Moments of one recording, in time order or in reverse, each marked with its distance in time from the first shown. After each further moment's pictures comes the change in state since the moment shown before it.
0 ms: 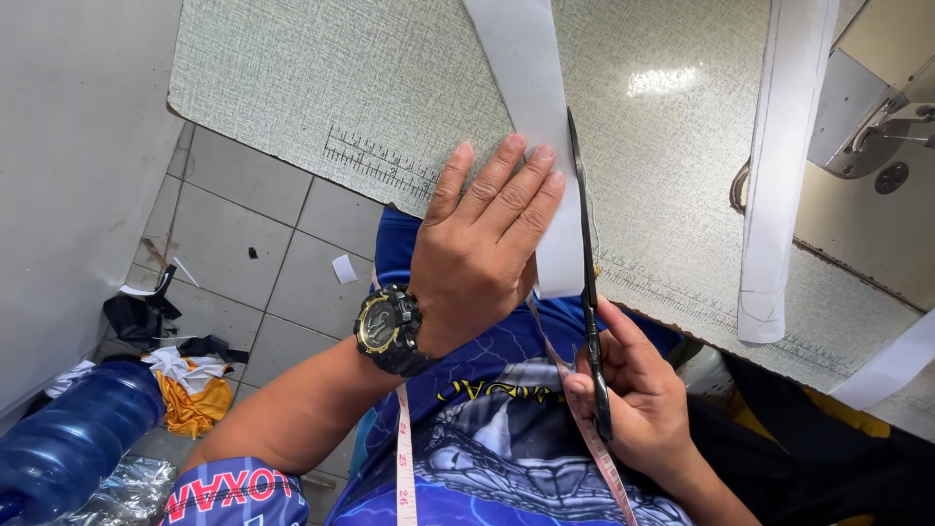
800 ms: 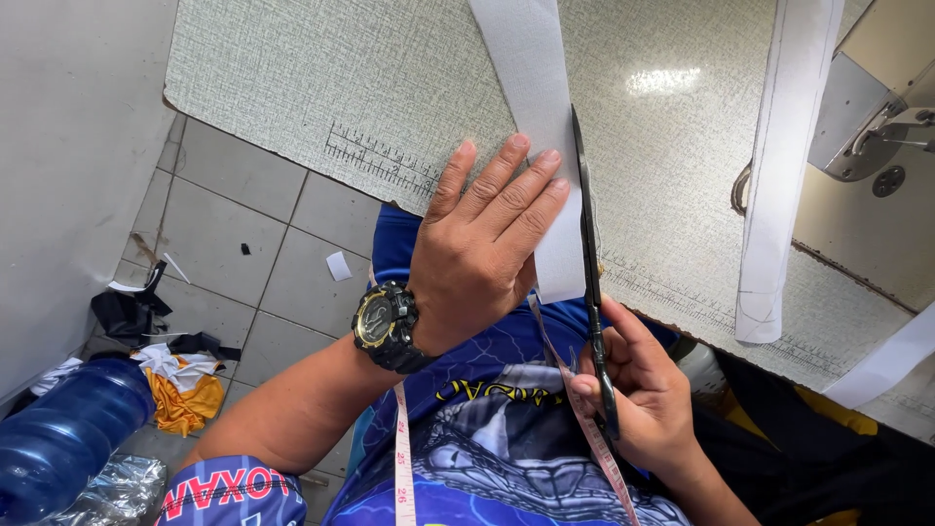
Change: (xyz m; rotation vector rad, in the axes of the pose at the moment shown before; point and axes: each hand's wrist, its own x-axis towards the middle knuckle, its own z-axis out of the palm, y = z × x) left_hand -0.002 -0.004 0.001 -0.102 0.038 -0.010; right_hand 0.003 0.000 -0.006 0.018 -0.020 0.000
